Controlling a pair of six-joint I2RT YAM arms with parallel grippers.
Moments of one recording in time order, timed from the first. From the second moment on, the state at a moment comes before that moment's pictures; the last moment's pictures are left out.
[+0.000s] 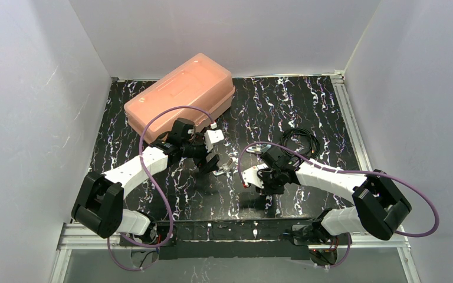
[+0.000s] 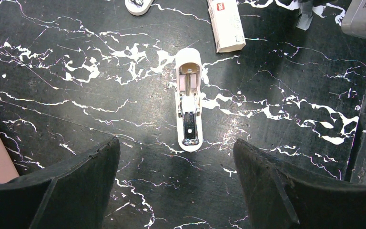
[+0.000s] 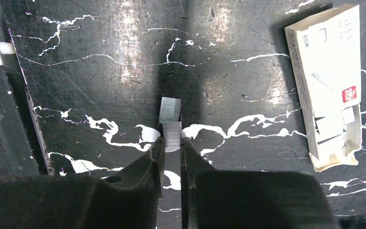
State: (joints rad) left arm -0.51 1.37 0.82 -0.26 0.60 0.52; right arm 0.79 1.33 0.67 -0.60 -0.32 -0.84
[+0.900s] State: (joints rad) left arm -0.50 1.37 0.96 -0.34 0.80 0.50; right arm 0.74 1.32 1.02 -0.68 -0.42 -0.73
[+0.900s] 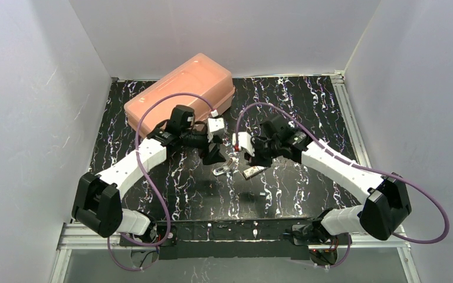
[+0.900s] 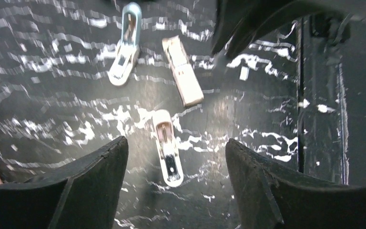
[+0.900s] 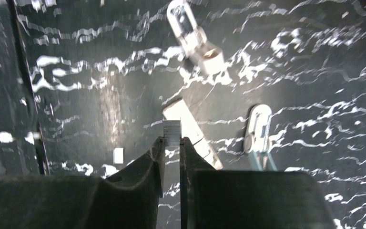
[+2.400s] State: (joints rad) left arm -0.57 1.47 1.06 -0.18 1.03 0.38; right arm 0.64 1.41 1.22 -0.66 -0.72 -0.52
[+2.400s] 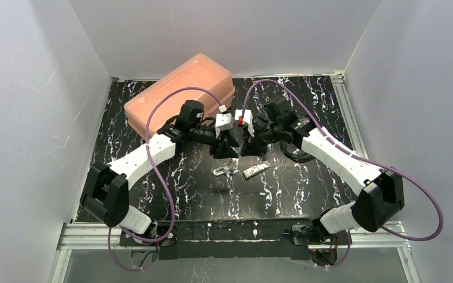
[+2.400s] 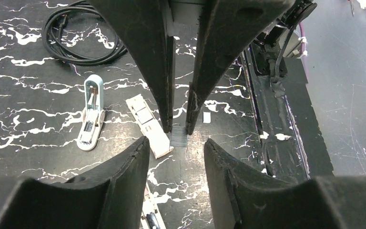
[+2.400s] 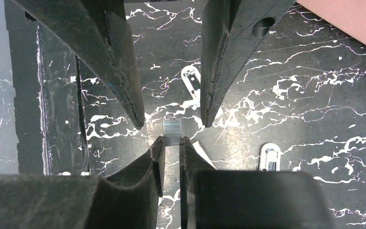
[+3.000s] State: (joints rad) left arm -0.57 1.50 1.05 -0.14 1.03 0.36; right arm 0.63 1.41 1.22 -0.66 -0.72 -0.51
